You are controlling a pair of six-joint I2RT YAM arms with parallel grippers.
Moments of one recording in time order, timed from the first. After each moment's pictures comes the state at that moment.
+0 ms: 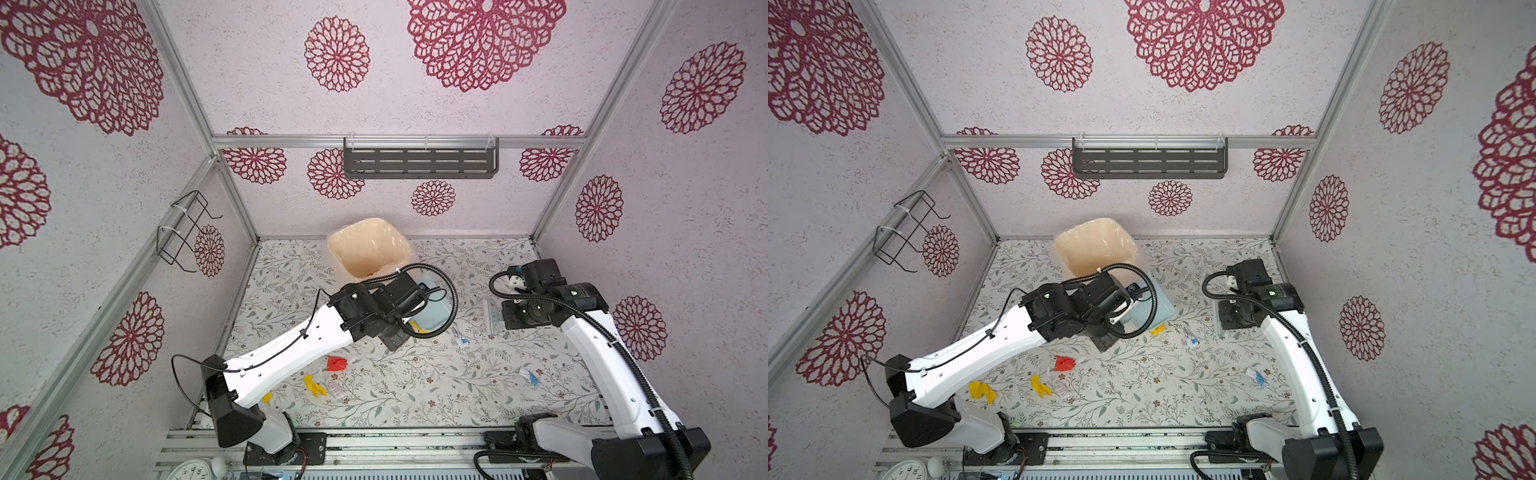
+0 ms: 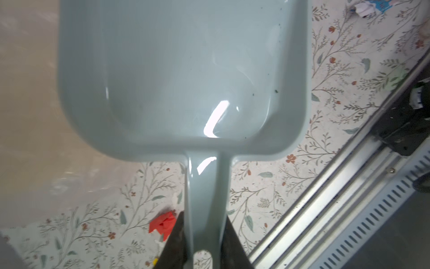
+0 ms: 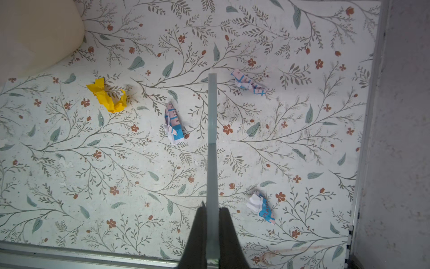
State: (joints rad) left arm -1.01 1.52 1.57 -1.18 -0.16 -0.11; right arm 0.20 1.19 1.27 -1.21 0.04 0.04
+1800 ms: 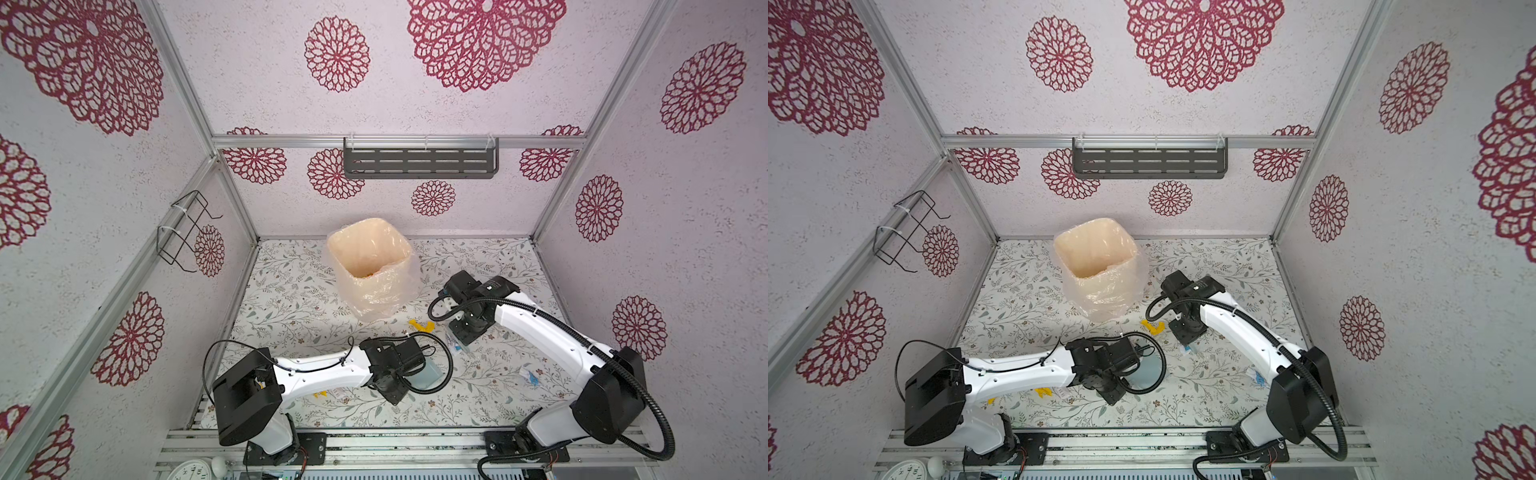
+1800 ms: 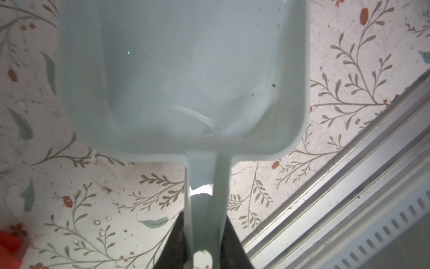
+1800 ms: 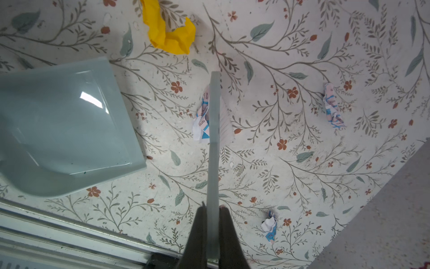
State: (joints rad) left arm -1.13 1.57 0.99 -0.77 0.00 -0.34; right arm 0.64 1.48 1.29 -1.23 0.14 0.00
